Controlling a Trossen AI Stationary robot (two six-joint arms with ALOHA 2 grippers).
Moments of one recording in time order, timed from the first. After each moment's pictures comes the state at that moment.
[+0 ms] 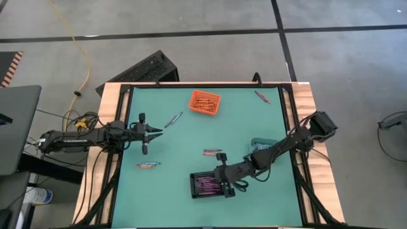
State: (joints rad) left arm 0.10 0.18 0.02 0.01 -0.12 0.08; right arm 0.44 1.73 1.00 0.08 0.21 0.15
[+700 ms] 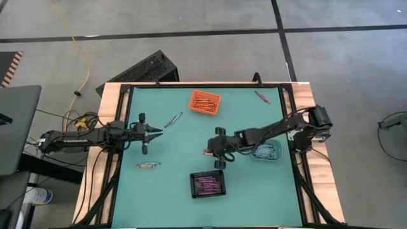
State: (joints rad) left arm 0.10 0.18 0.02 0.01 -0.12 0.08; right arm 0.14 1.73 1.04 -0.12 0.15 0.10
